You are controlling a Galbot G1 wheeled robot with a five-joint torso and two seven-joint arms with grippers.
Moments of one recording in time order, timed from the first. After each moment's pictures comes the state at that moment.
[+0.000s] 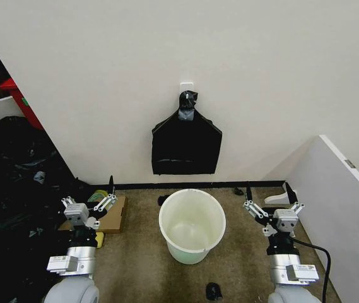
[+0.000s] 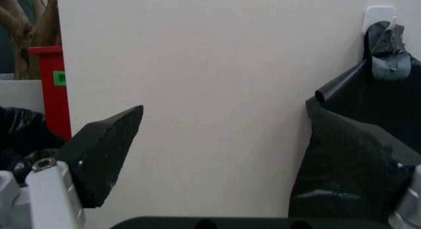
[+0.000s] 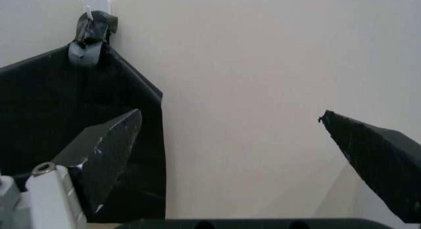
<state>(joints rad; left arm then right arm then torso) 1.62 -1.32 -0.55 -2.15 -0.19 -0.34 -0.16 -1.67 1.61 0.57 2.20 -0.08 0.29 -0.01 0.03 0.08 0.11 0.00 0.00</state>
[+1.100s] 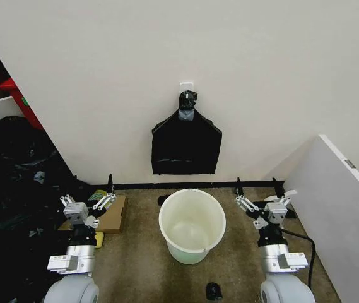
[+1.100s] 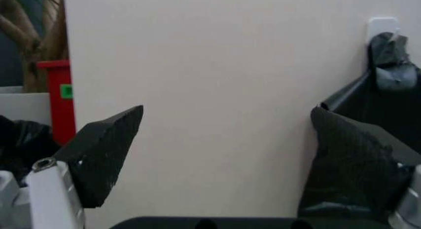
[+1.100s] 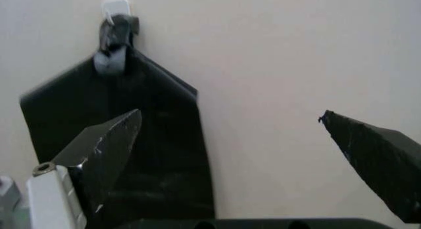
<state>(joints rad) 1.61 -1.32 -0.55 -2.15 -0.17 -0.36 -0.16 -1.57 1.57 0.53 2.12 0.03 0.26 -0.05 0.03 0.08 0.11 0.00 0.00</state>
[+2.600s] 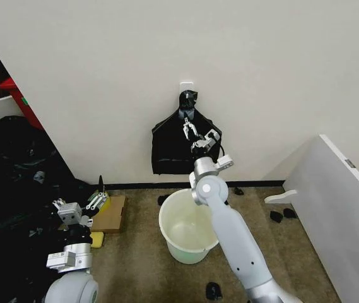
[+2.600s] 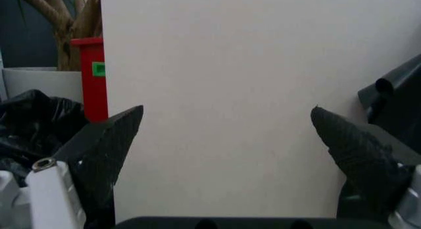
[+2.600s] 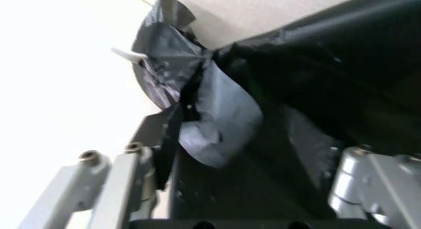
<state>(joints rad) 1.56 -1.34 -0.57 -2.07 -0.18 -0.35 -0.23 -0.72 1.60 0.17 1.49 1.06 0.17 0.01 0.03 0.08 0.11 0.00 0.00</state>
